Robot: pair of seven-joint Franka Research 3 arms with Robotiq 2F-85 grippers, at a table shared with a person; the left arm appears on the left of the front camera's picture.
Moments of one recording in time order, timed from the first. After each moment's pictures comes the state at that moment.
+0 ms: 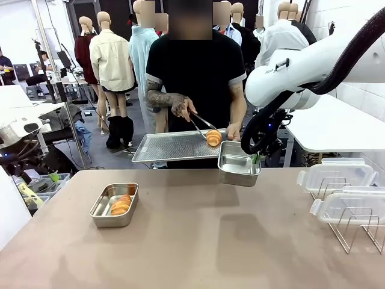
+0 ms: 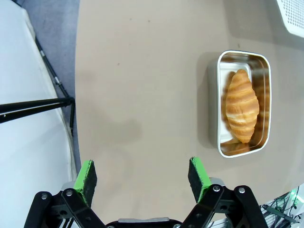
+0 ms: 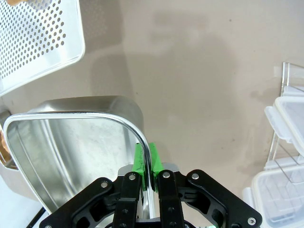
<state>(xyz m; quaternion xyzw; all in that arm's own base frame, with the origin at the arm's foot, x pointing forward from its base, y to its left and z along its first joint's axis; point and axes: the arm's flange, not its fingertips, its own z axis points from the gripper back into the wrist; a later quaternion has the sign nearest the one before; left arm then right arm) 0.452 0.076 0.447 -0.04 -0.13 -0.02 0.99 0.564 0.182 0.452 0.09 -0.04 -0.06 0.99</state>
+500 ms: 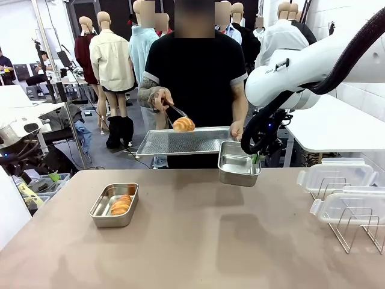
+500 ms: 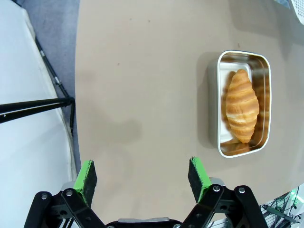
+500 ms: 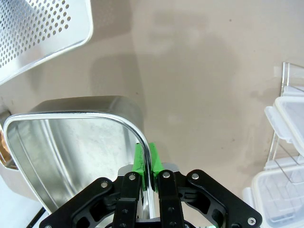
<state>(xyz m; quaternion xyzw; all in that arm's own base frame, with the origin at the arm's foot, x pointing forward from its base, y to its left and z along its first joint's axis) 0.452 0.076 0.447 -0.04 -0.13 -0.02 0.99 0.564 0.182 0.452 0.09 -0.04 -0.06 0.99</state>
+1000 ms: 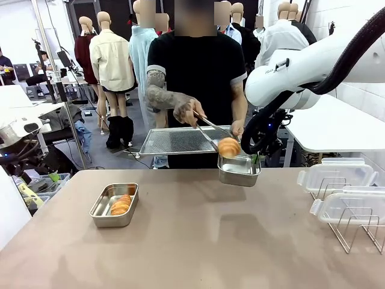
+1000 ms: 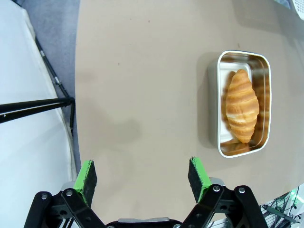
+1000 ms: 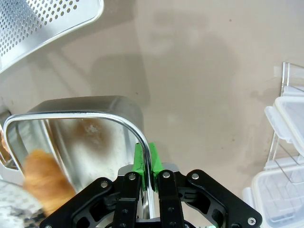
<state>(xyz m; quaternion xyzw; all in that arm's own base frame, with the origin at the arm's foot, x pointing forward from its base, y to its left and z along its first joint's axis) 0.452 0.076 0.447 -0.04 -0.13 -0.02 0.99 0.564 0.182 0.452 0.09 -0.04 -0.06 0.99</state>
